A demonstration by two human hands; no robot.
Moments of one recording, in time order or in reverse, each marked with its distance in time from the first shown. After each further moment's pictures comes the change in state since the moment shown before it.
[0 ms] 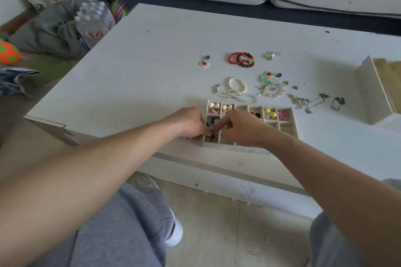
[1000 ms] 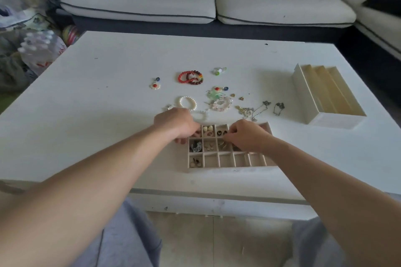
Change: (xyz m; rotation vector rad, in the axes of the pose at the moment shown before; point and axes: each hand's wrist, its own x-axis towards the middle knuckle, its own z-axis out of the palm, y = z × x) left_hand 0.032 0.113 0.005 0.314 0.121 0.070; right_hand -0.042 0.111 -0.054 0.051 0.146 0.330
